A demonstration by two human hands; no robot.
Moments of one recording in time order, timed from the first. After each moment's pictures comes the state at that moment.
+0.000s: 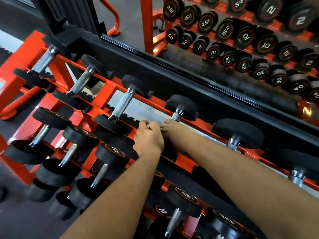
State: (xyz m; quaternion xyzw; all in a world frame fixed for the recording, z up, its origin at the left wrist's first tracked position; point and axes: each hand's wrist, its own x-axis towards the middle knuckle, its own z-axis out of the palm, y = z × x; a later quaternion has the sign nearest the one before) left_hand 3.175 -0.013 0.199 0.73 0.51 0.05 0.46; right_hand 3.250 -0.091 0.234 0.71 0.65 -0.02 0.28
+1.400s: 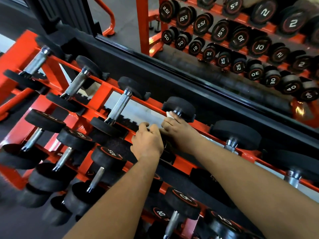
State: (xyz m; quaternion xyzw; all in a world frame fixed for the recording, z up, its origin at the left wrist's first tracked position) left_hand 3.174 -0.014 0.200 0.77 0.47 0.03 0.43; right_hand 3.278 -0.123 0.198 0.78 0.61 0.01 0.11
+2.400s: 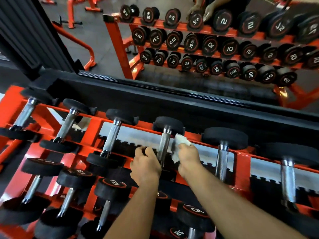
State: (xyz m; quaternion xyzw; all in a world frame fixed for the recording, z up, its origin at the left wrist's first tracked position) left_hand 3.174 -0.014 0.201 0.77 0.46 0.03 0.44; right_hand 3.233 -0.108 0.211 0.60 -0.31 -0.15 -0.72
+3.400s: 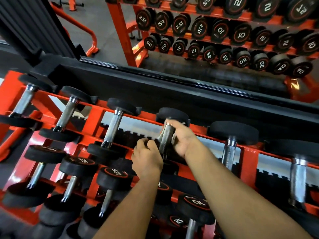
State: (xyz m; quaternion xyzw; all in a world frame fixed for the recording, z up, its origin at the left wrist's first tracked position) left_hand 3.176 -0.013 0.198 0.75 0.47 0.05 0.46; right_hand 3.277 -0.087 0.209 0.51 -0.26 -0.37 -0.73
